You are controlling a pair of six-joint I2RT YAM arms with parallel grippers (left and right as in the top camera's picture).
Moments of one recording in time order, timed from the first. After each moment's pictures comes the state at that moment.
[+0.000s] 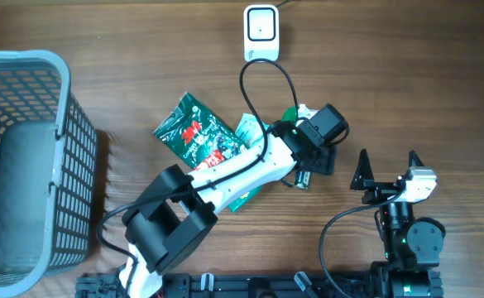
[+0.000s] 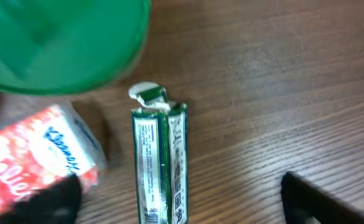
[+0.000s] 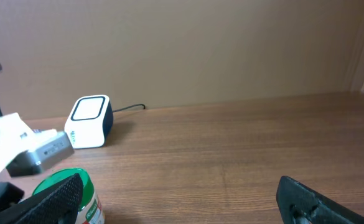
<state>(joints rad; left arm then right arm) -0.94 2.00 1.51 -0.68 -0.02 -0.70 -0.01 0.02 0.01 0.00 0.00 0.09</state>
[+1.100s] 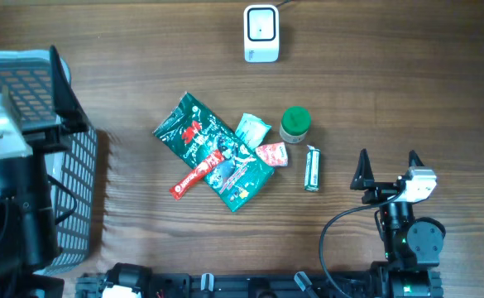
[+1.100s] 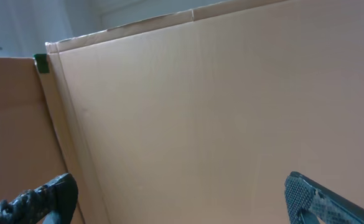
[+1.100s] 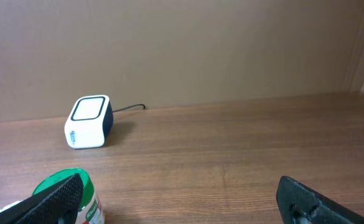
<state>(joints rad) -0.19 0.77 1.38 -0.34 -0.35 0.28 -0.01 0.02 0.01 0.00 0.00 0.09</state>
